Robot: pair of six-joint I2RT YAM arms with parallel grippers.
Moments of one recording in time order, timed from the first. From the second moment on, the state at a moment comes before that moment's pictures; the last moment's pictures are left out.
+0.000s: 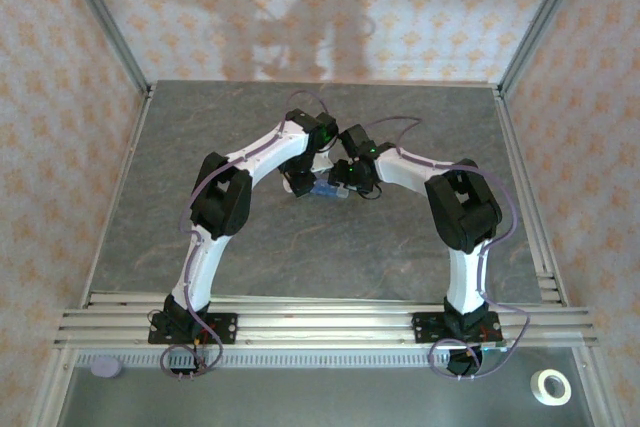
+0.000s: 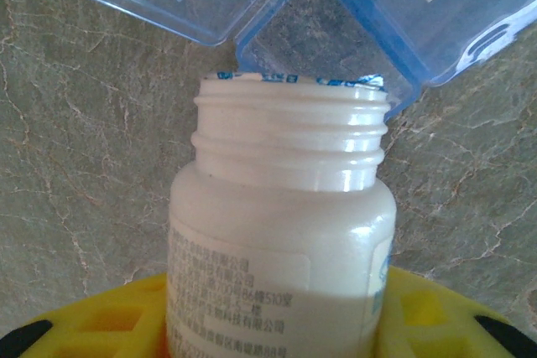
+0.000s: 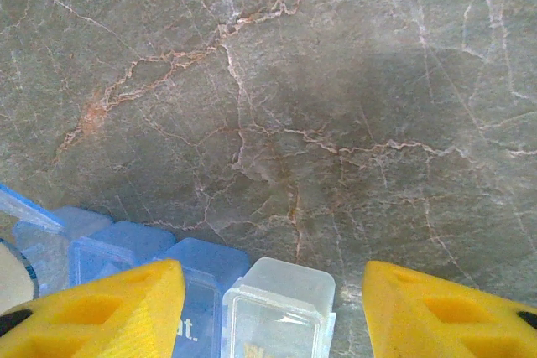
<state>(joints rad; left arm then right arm) -0.55 2.25 1.94 -1.35 -0.18 0.35 0.55 1.96 1.32 -0.49 -0.11 0.70</state>
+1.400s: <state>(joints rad) -0.47 2.16 2.01 -1.38 -0.13 0.30 0.53 1.84 1.36 -0.60 -0.07 0.69</state>
